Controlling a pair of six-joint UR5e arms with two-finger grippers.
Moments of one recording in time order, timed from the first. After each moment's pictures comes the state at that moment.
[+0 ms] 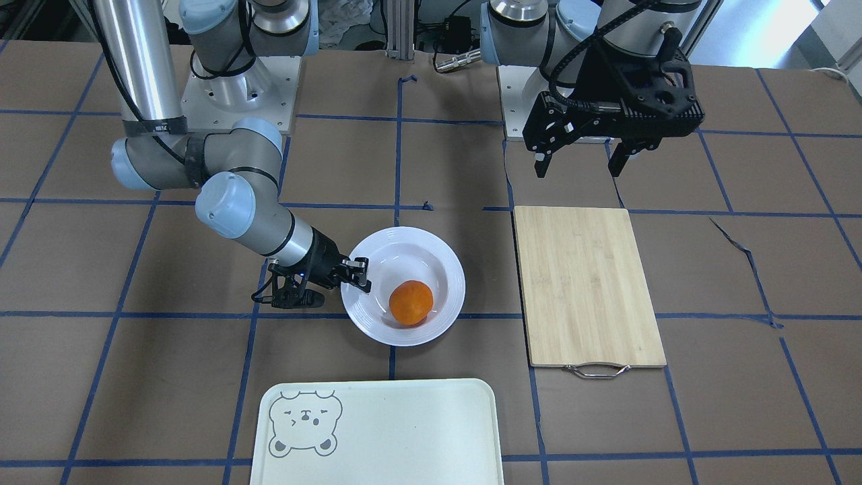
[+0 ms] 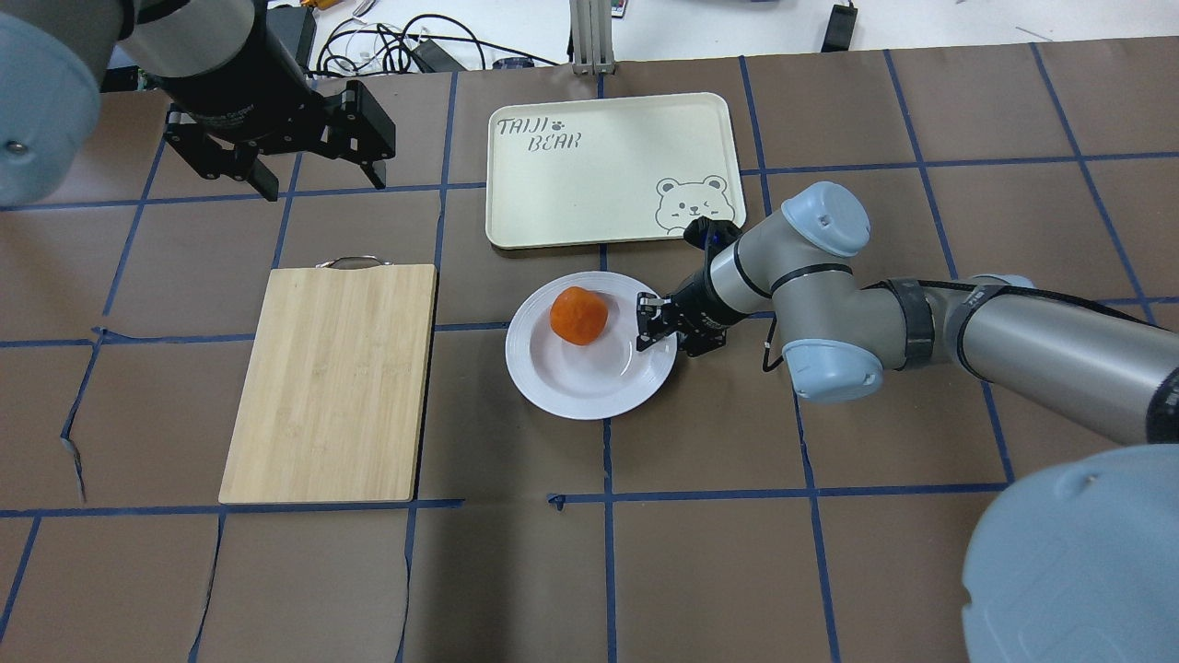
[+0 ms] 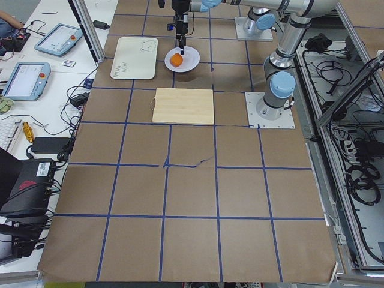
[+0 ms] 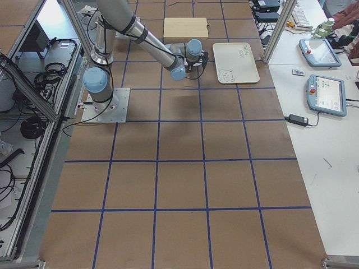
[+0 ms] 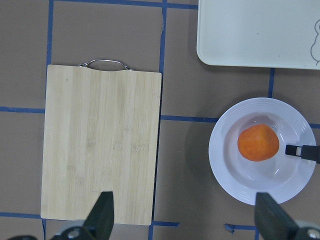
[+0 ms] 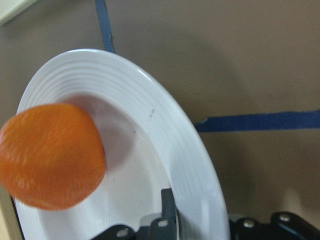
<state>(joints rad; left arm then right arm) -1.61 -1.57 -1.50 -1.56 1.58 -0.12 1.64 -1.17 2.04 -2.51 -1.02 0.25</state>
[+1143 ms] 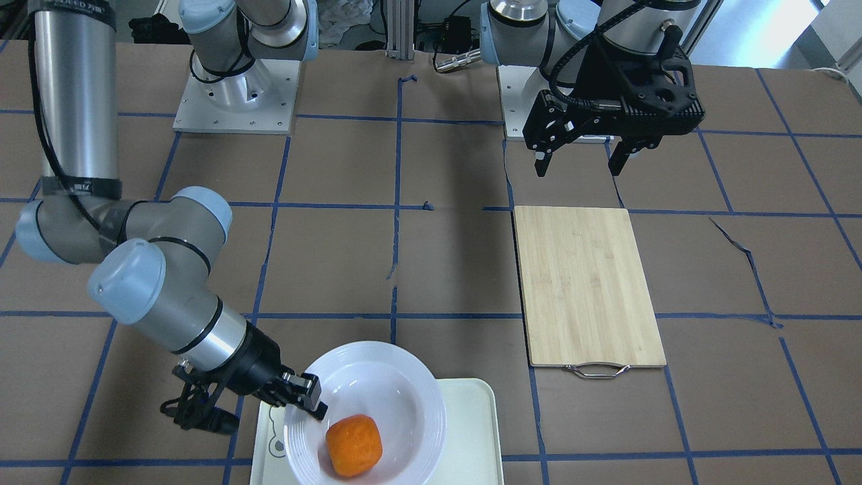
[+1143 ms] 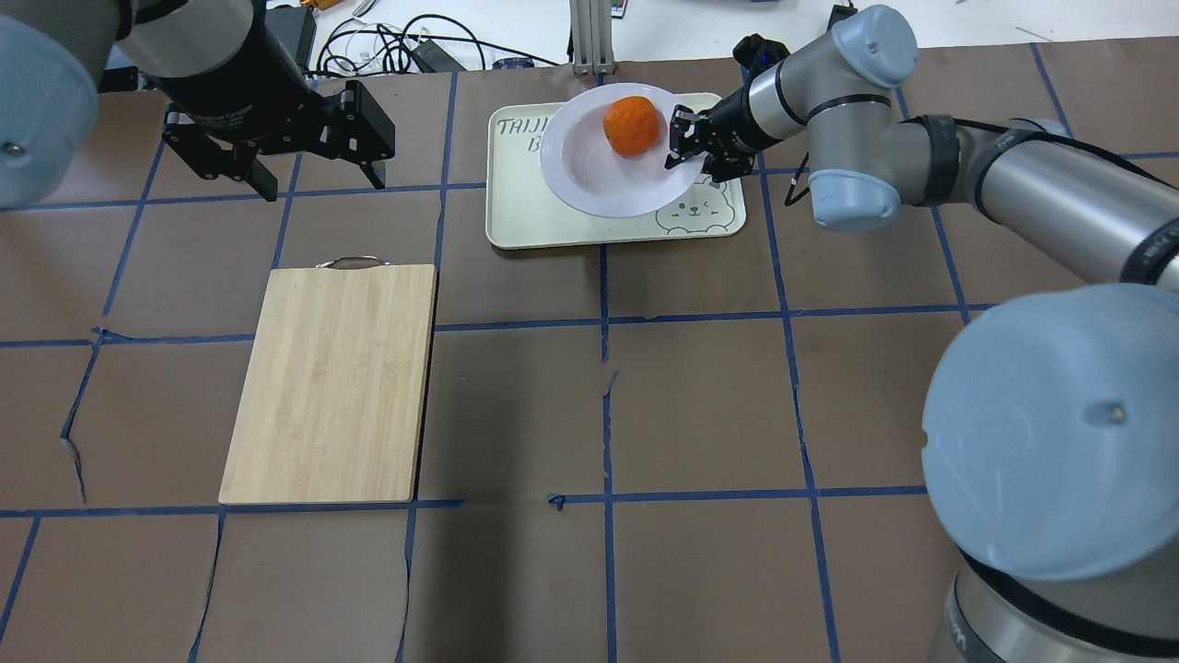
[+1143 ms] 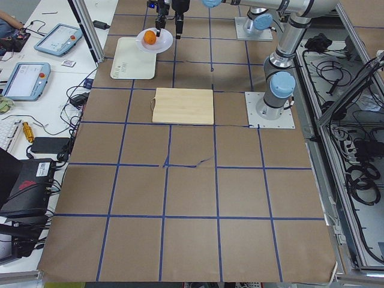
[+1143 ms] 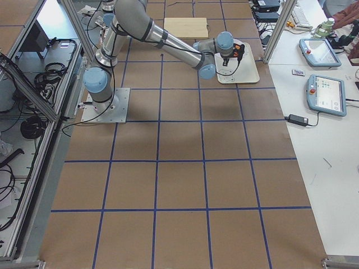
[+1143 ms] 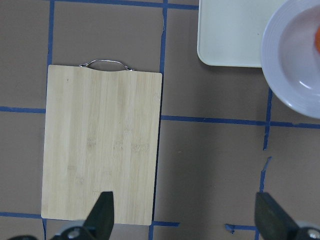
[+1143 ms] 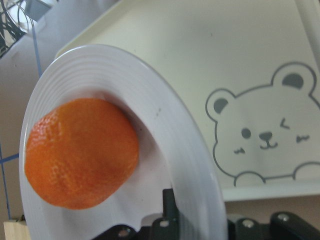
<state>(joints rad) -1.61 -1.57 -1.50 -1.56 1.58 -0.12 1.56 -0.94 1.52 -2.50 -1.02 0.37</state>
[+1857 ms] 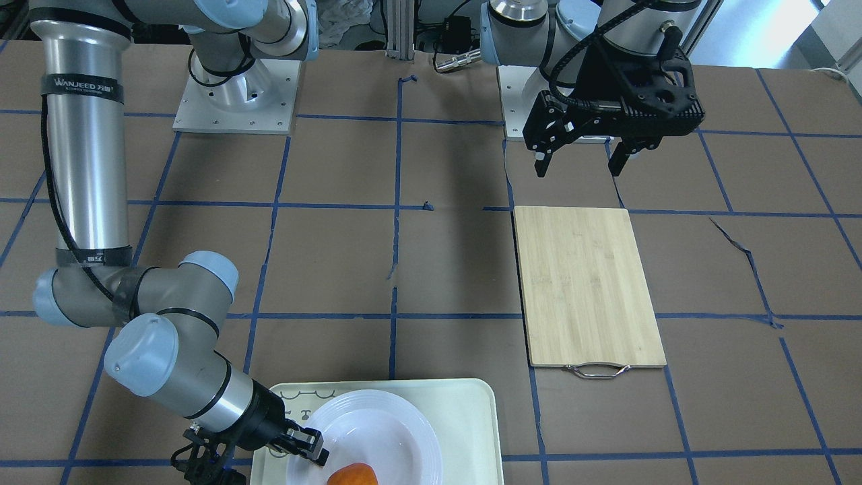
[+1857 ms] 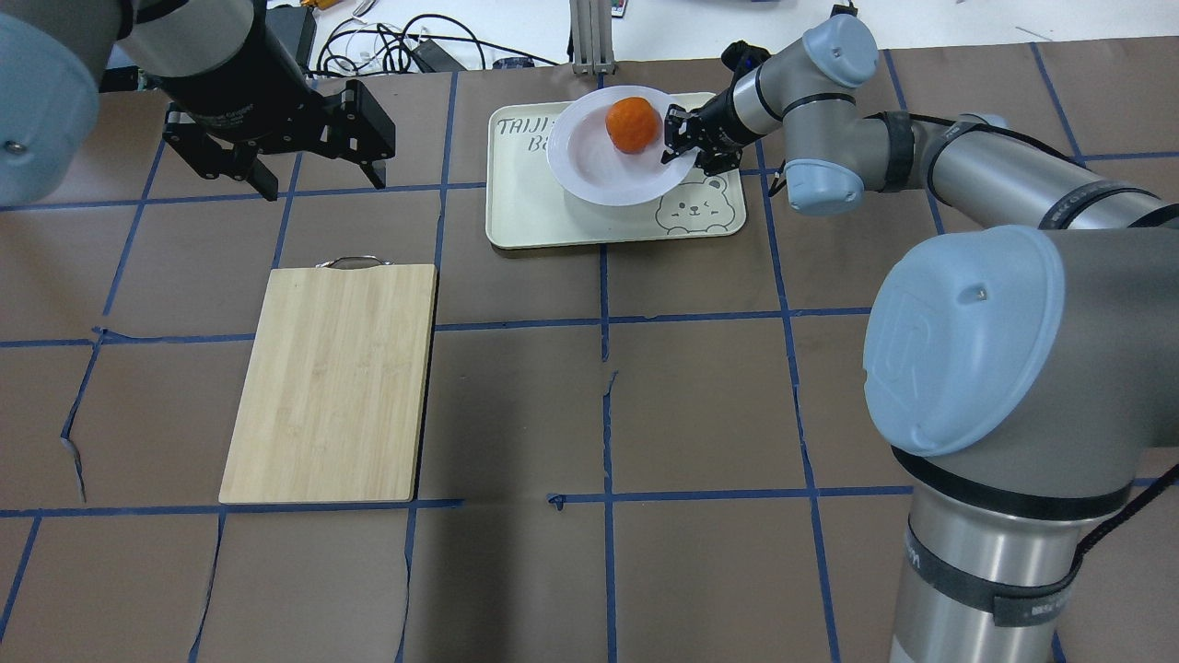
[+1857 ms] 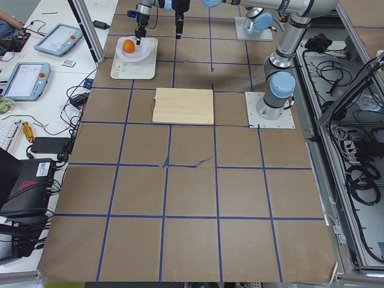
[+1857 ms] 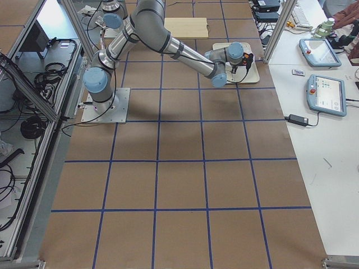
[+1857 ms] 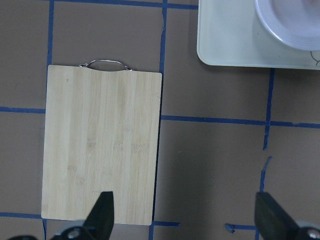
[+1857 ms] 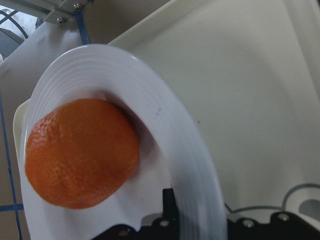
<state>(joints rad) -1.61 -1.57 -1.50 -1.56 1.58 -0.12 1.56 -0.78 1.40 -2.51 -1.03 0.39</state>
